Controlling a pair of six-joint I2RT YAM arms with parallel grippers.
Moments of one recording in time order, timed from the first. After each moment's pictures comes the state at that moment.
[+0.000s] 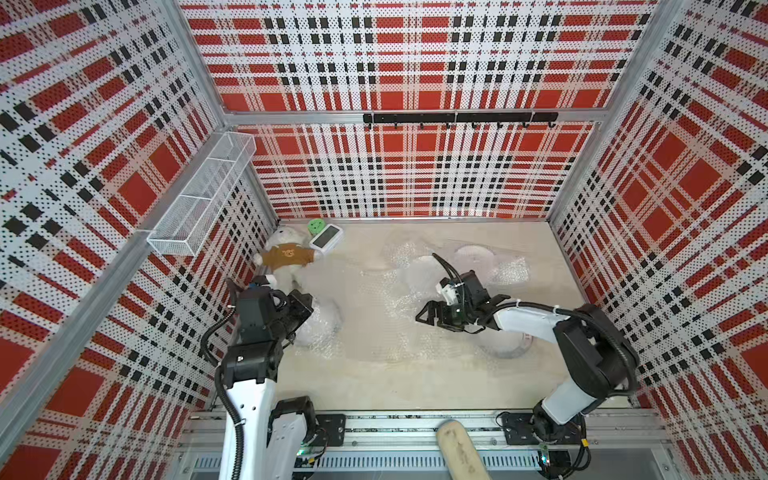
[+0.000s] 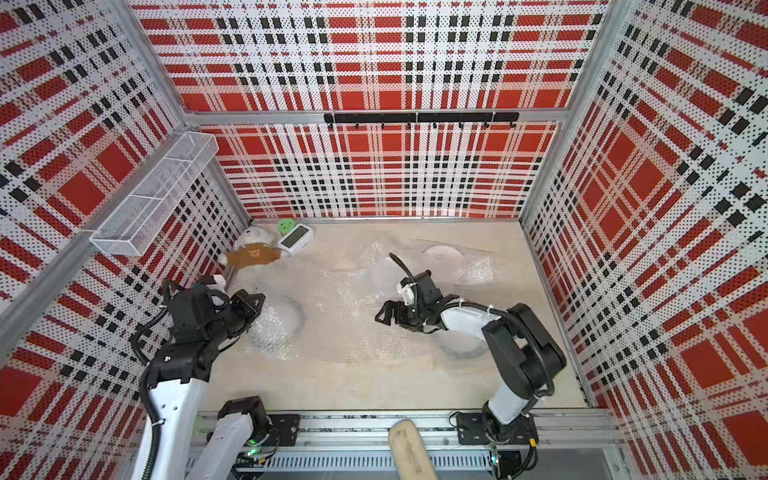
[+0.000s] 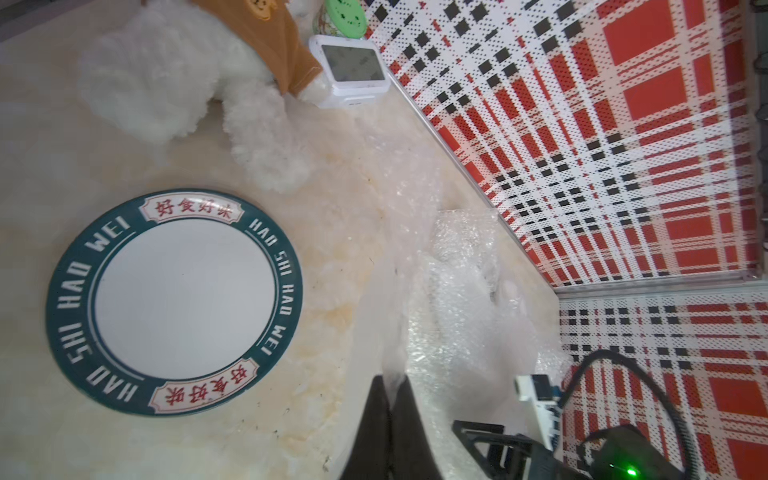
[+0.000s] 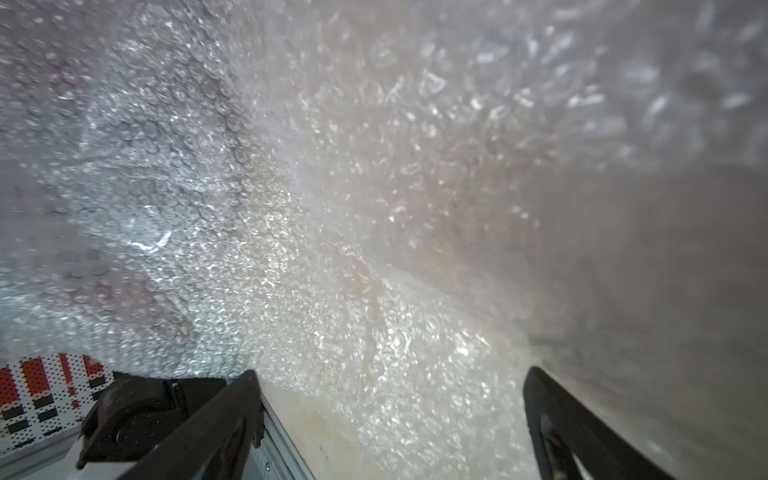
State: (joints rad) left arm 0.17 0.70 0.83 -0.68 0.34 -0.70; right arm 0.59 1.68 0.84 -0.08 -0.52 0.68
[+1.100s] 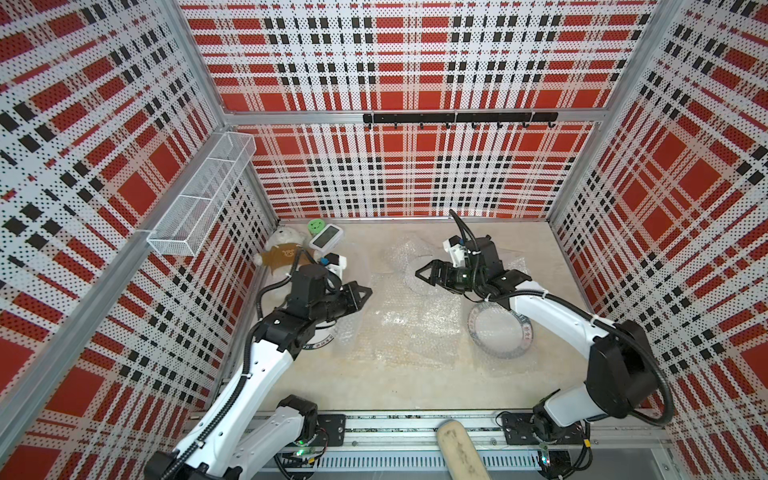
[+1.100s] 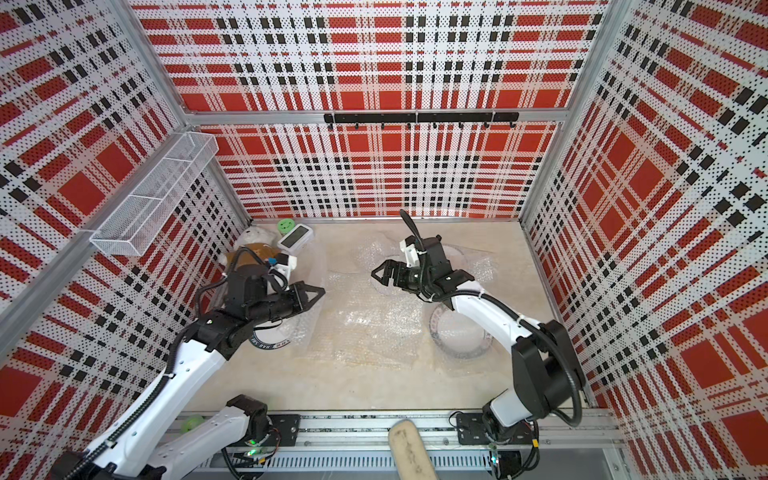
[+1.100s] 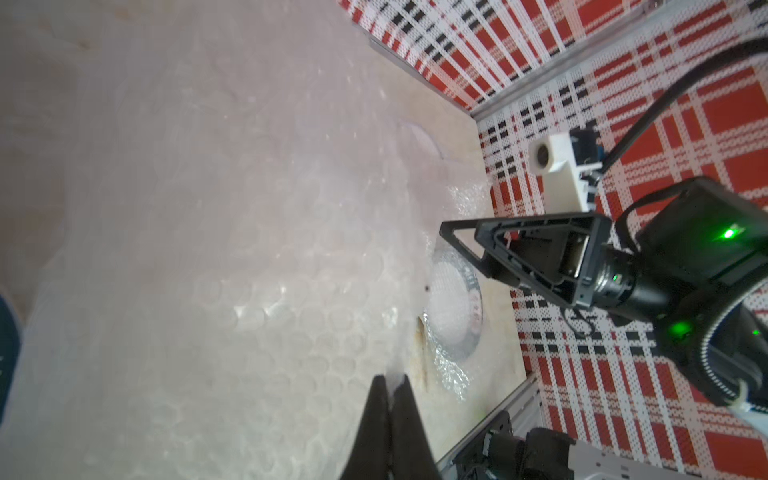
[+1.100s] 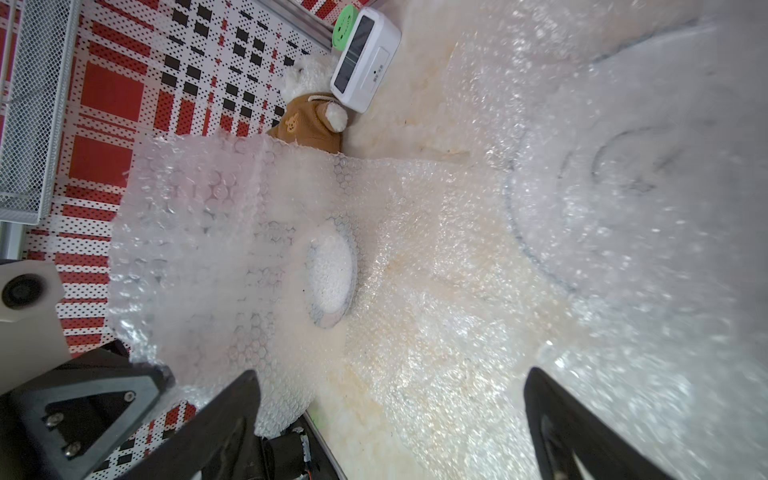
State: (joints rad) left arm -0.40 0.96 0.88 -0.48 0.39 -0.68; right arm 0.50 1.50 1.10 -0.23 -0.47 0.69
